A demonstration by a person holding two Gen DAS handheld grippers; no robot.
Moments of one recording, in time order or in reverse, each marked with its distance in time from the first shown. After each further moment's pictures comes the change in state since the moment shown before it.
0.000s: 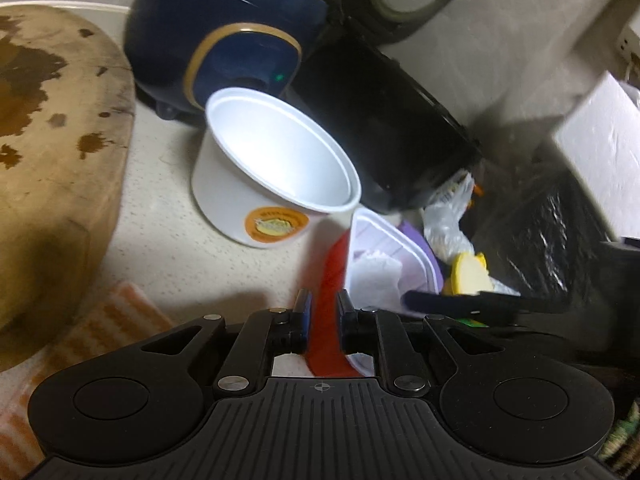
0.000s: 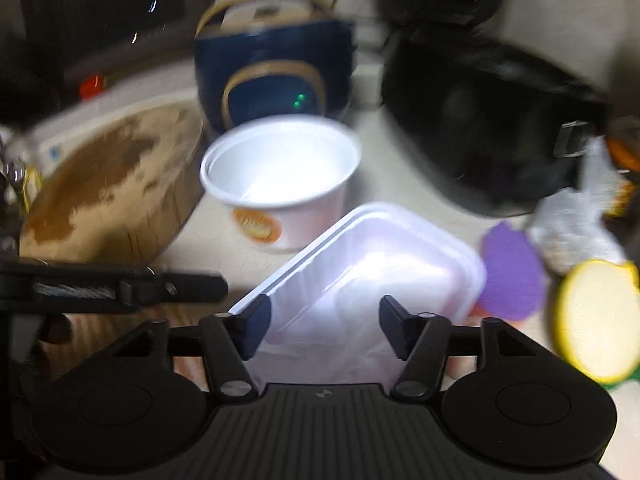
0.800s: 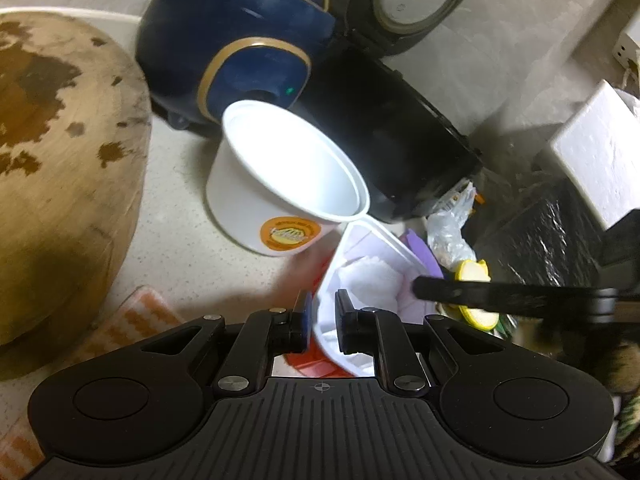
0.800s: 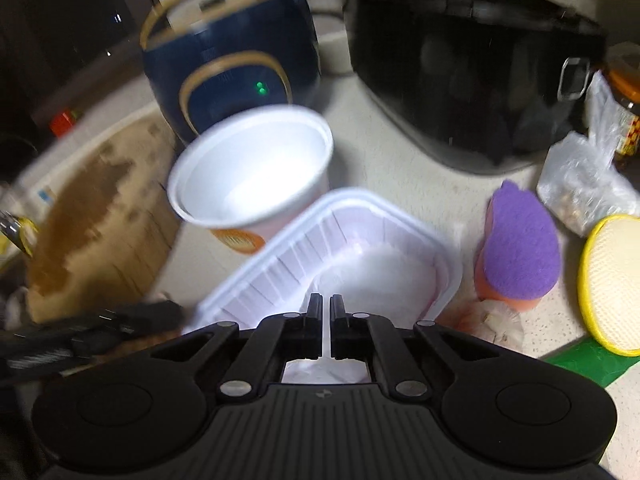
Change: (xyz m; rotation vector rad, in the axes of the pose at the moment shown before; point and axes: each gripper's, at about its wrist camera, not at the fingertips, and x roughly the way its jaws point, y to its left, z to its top) left arm -0.005 0.003 0.000 0.027 -0.031 0.008; right arm 0.001 -0.026 0.018 0.208 0.051 0.075
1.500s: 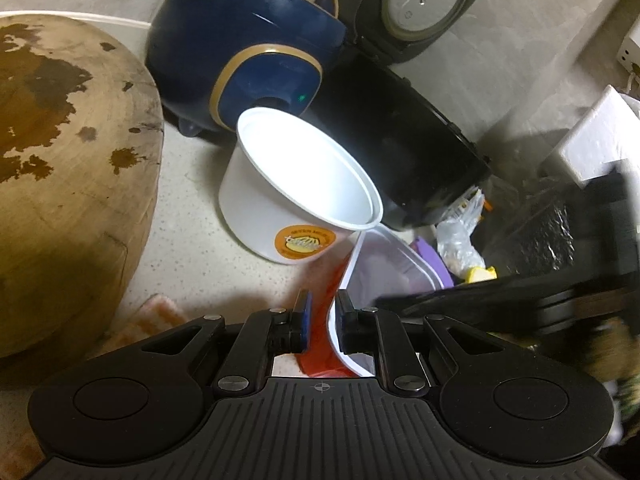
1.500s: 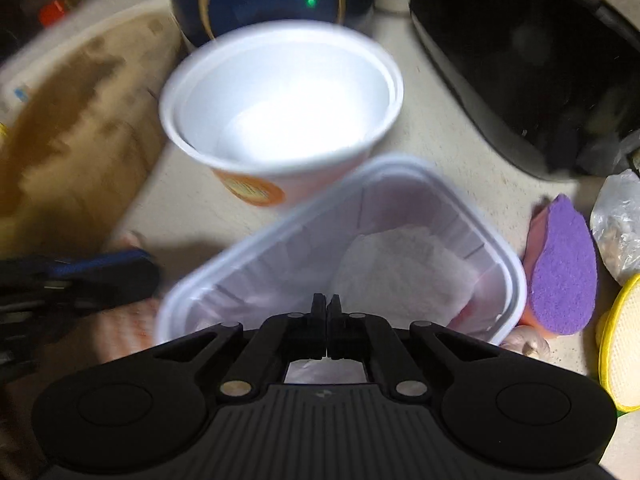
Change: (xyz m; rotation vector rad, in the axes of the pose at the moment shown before) left arm 0.000 0.010 0.001 -0.008 -0.019 0.009; right arm 0.053 0.038 0.016 -0.200 0.211 -0.096
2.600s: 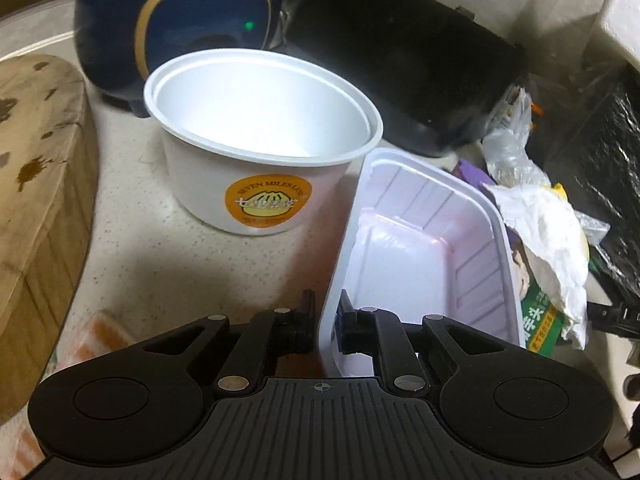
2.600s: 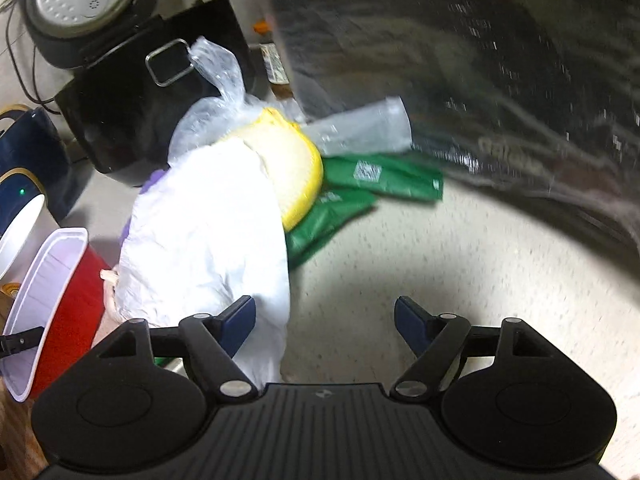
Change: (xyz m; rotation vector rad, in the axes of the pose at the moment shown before) left arm 0.077 -0.048 -0.012 0.219 0.147 0.221; right arm -0.071 -0.206 -0.201 0.681 -0.312 -0.224
